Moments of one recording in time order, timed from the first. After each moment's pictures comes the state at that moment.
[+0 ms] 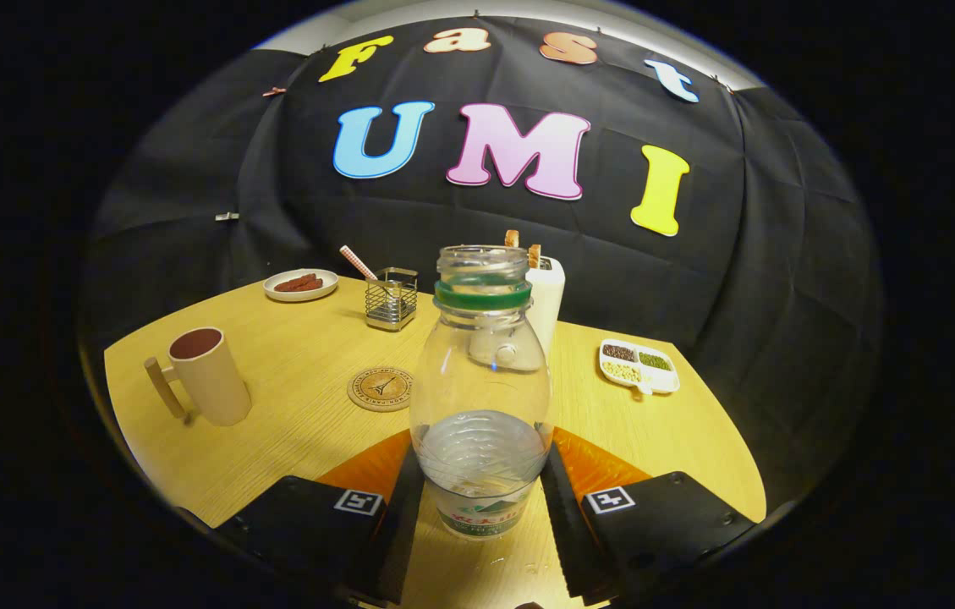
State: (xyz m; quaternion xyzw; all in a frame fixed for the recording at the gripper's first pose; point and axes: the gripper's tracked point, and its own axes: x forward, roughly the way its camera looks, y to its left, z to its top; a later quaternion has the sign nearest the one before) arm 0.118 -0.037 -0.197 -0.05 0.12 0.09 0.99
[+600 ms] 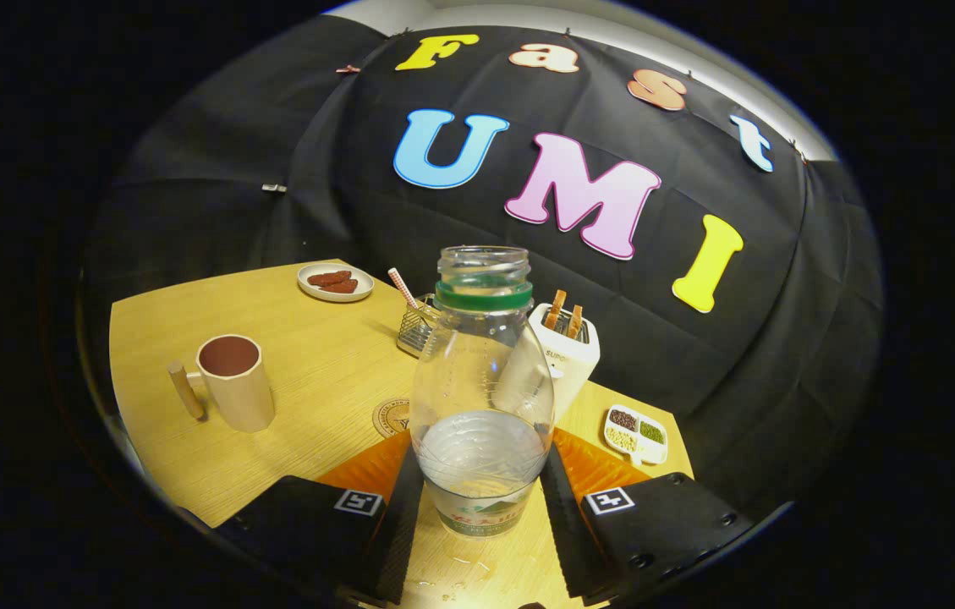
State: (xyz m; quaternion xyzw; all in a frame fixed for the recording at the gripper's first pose) arm 0.120 0.013 -0.127 -0.16 0.10 0.14 0.97
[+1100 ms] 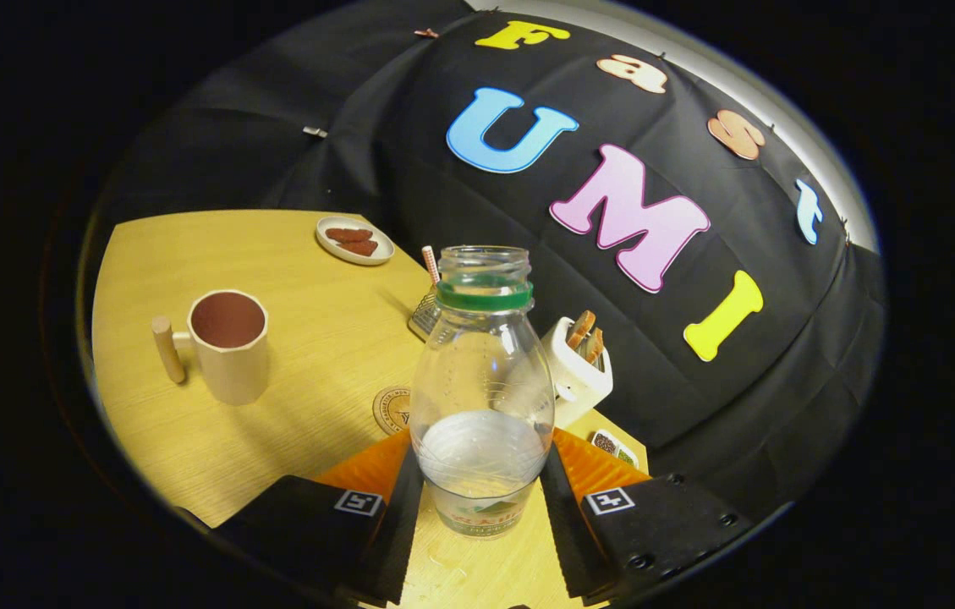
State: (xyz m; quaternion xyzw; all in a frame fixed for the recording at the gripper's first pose) arm 0.133 0.056 -0.142 -0.29 0.12 0.13 0.94
